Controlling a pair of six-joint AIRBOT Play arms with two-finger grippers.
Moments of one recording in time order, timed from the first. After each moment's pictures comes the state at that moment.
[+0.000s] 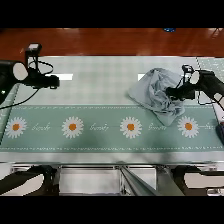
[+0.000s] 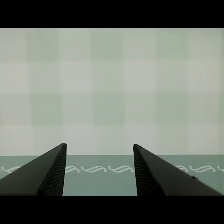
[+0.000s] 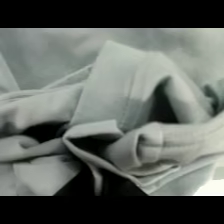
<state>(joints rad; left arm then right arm) -0.08 -1.25 1.16 1.64 -0.98 -1.66 -0.05 -1.53 1.15 -1.53 0.99 1.70</state>
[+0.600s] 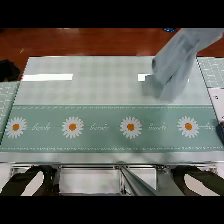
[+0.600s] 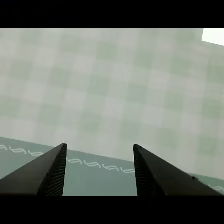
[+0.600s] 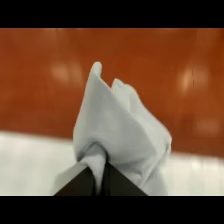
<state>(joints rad) 0.13 -0.85 1.14 1.50 -1.08 -1.65 0.04 -1.14 1.74 -1.35 0.94 1.48</state>
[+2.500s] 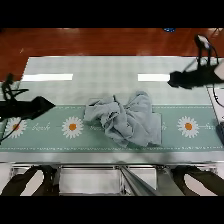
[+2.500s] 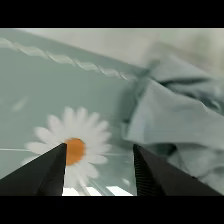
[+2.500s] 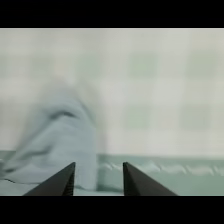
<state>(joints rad) 0.26 -0.89 0.69 0.93 -1.13 -1.43 0.00 -1.08 1.06 -1.37 1.03 1.65</state>
